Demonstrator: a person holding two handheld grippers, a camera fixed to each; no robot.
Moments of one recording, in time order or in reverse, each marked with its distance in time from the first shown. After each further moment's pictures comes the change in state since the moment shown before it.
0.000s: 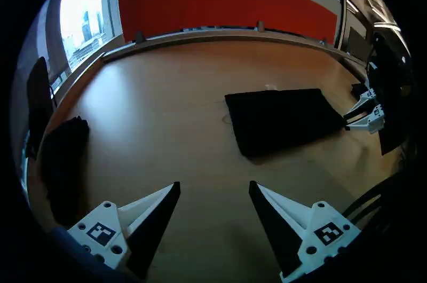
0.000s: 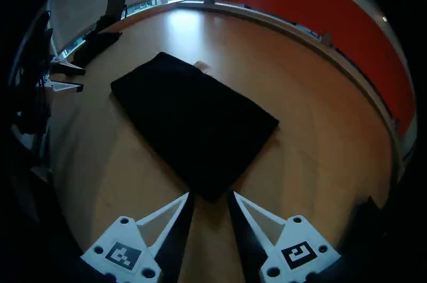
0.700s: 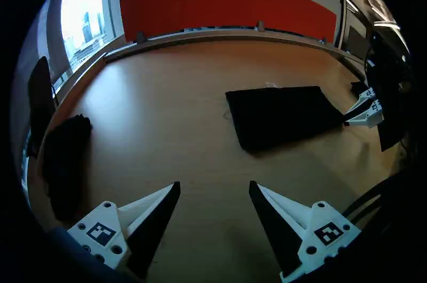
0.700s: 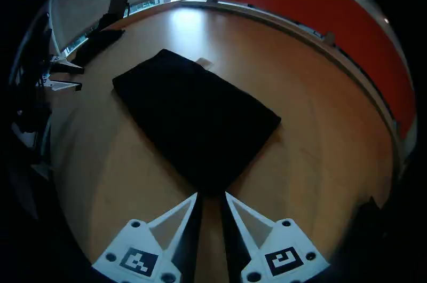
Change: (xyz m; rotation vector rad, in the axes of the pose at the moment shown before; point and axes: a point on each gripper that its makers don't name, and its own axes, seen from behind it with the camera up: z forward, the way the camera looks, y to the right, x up) left arm -0.008 -0.003 -0.006 0.007 0.003 0.005; right arm -0.003 0.000 0.002 0.014 0.000 -0.010
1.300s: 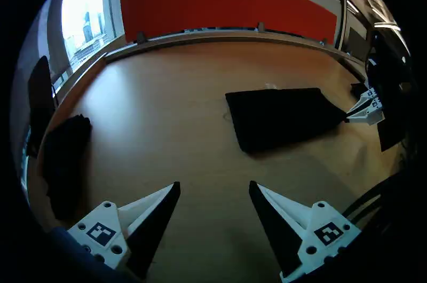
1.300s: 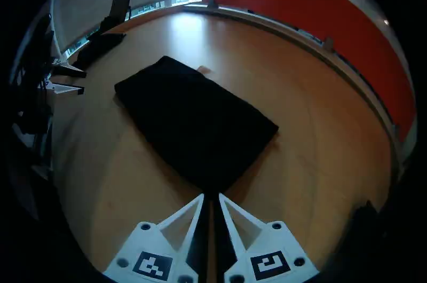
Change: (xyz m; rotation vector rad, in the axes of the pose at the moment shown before) left arm 0.002 0.001 0.000 0.000 0.006 -0.005; right arm 0.008 0.001 -0.007 -0.008 0.028 -0.008
